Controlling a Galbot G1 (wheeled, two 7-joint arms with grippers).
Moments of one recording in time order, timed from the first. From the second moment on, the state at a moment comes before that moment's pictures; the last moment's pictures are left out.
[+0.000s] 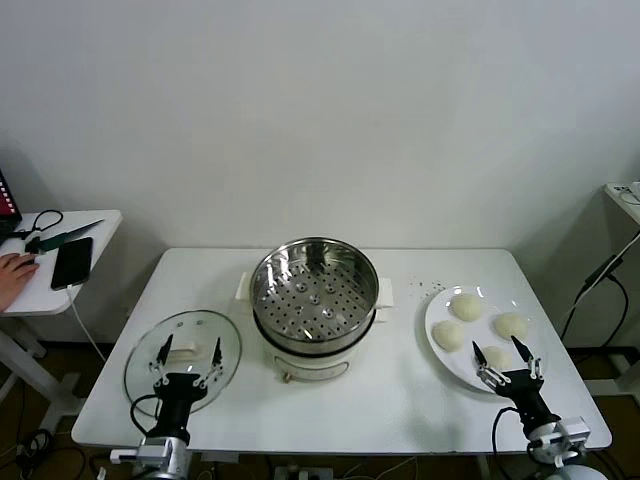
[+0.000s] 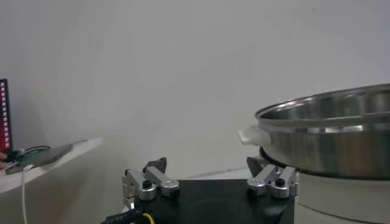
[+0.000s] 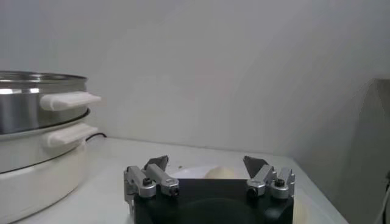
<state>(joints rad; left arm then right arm) 1.61 -1.55 -0.65 -1.96 0.12 -0.12 0.03 -1.50 1.19 0.76 1.74 0.31 0.06 -0.28</state>
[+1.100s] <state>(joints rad) 1.60 -1.55 -0.66 -1.96 0.09 -0.09 -0.03 -0.38 0.64 -0.14 1.09 -0.16 0.02 -1.05</state>
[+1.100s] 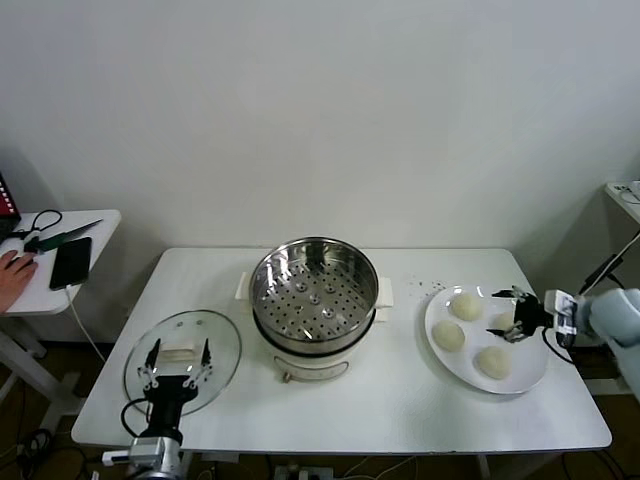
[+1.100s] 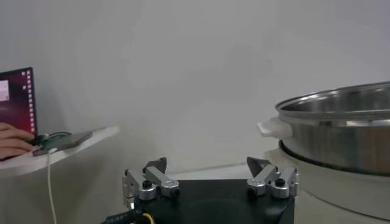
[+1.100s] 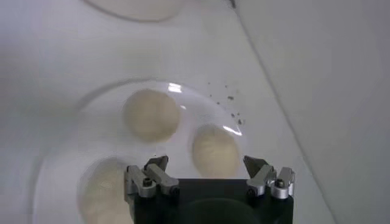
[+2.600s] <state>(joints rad) 1.62 -1.54 -0.68 -1.97 0.09 -0.08 -0.04 0.04 1.05 -0.59 0.48 -0.40 0.14 -1.14</state>
